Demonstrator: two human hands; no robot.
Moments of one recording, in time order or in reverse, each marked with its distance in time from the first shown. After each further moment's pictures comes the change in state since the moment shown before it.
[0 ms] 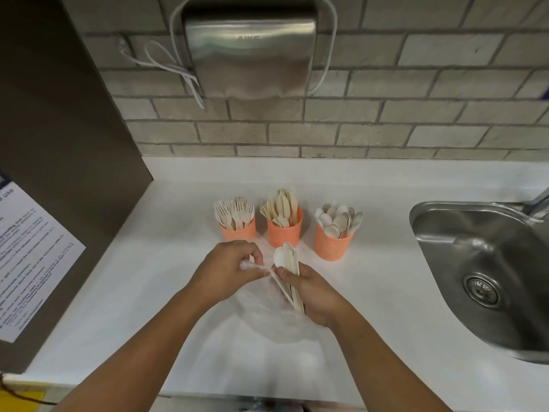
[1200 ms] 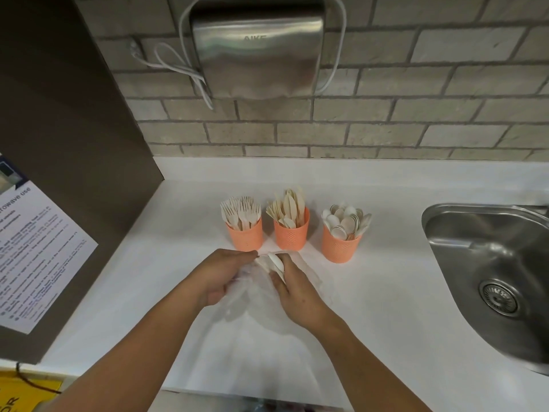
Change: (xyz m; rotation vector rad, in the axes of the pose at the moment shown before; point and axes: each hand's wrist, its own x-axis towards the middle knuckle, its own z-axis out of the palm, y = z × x) left_hand 0.002 0.008 -0.008 -0.909 -0.096 -0.752; right_hand 0.017 0.020 0.014 -0.756 0.105 -0.472
